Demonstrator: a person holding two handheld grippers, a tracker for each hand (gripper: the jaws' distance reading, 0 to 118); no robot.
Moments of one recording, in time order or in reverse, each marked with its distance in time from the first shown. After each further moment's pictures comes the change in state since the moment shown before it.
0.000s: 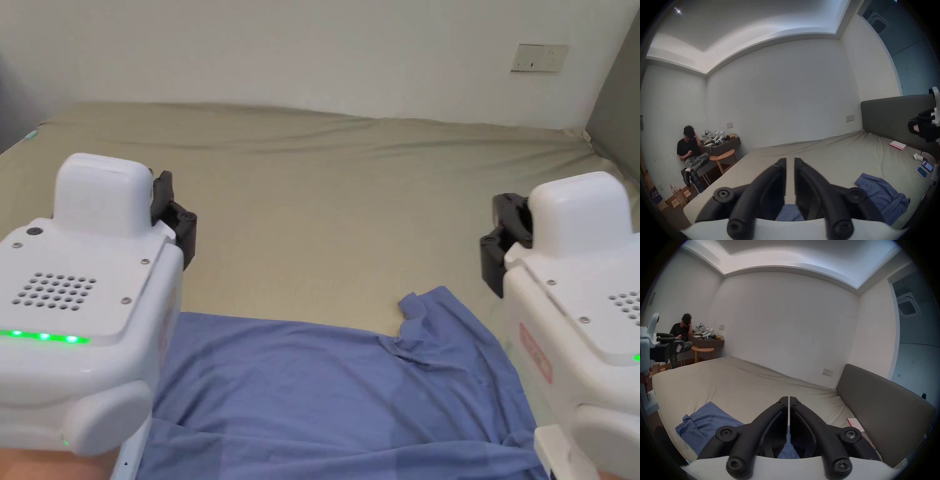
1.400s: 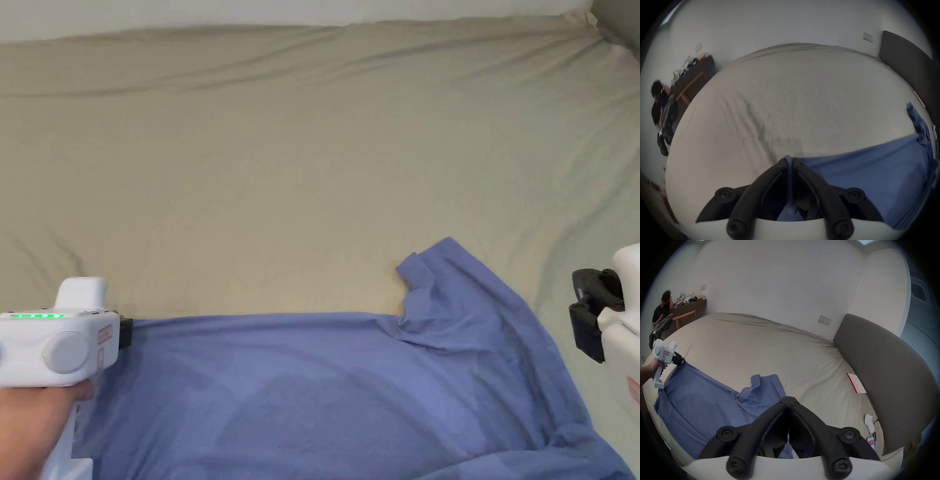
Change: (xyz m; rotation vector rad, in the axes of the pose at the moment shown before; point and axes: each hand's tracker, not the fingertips) left arm -0.049 -0.265 -0.293 -0.840 -0.125 -0.018; right arm 0.062 -0.140 -0.127 -0.487 -0.050 -0.028
